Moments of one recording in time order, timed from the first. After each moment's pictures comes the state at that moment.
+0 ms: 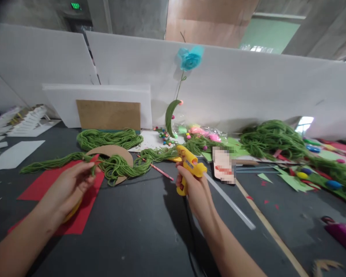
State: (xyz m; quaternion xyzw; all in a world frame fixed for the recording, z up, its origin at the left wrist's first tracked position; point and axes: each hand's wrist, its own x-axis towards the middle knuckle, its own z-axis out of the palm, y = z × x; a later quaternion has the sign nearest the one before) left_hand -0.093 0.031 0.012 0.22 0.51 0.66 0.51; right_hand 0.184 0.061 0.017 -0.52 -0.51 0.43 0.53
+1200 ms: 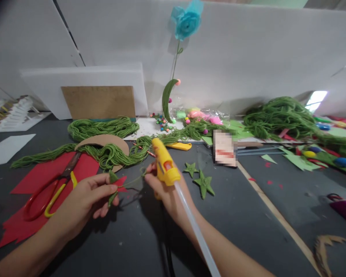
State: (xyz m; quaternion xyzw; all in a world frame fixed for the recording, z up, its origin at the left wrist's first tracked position) left_hand -0.028 -0.008 0.014 0.42 0.57 0.40 0.58; right_hand 0.155 0.027 0.014 -0.48 -0.62 0.44 0.44
